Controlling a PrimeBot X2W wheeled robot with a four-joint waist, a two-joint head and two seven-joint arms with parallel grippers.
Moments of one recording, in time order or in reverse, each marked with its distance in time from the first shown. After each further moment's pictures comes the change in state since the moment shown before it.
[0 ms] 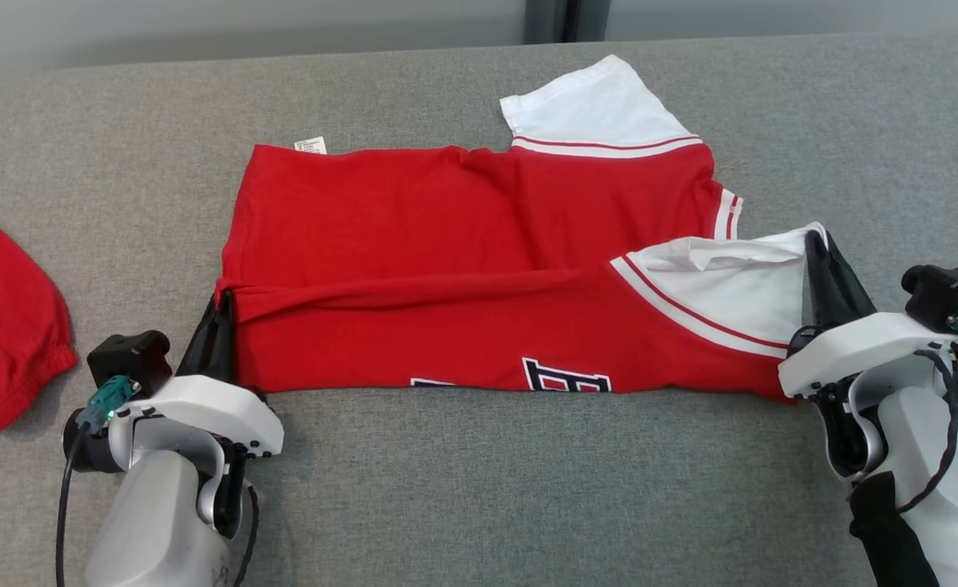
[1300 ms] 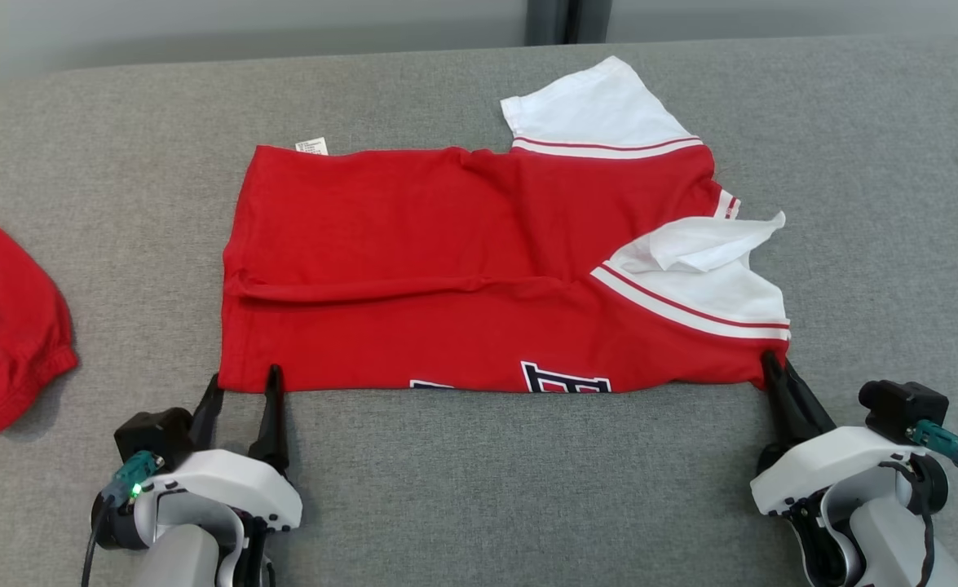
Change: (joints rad) left arm 0.159 0.002 -0.086 -0.045 -0.104 0.033 -0.003; right arm 0.226 -0.020 0.148 -0.072 0.159 0.000 -0.004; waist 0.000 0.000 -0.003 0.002
